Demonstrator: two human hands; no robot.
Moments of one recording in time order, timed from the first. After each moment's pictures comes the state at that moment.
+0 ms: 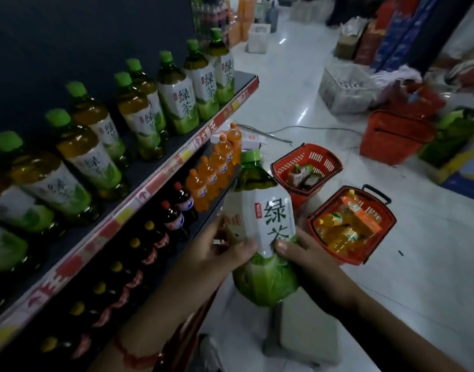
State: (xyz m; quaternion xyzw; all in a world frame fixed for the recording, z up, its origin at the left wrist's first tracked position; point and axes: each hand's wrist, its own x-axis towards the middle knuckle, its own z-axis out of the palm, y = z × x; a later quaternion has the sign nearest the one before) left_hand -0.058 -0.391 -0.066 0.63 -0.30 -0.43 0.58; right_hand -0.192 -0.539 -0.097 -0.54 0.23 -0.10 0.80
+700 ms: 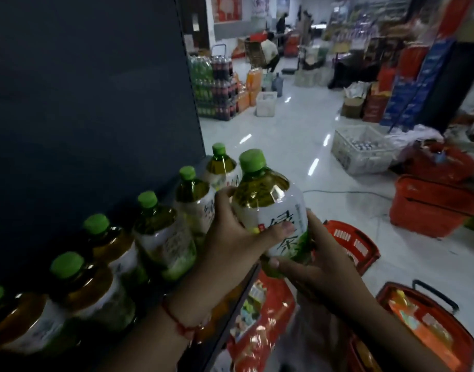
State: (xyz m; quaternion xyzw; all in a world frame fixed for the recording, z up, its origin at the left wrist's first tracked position) left_hand 0.167 -0.674 0.003 0.66 -0.36 -0.21 0.63; right_hand 0.038 -0.778 -0.030 -0.74 0.14 -0.27 0.60
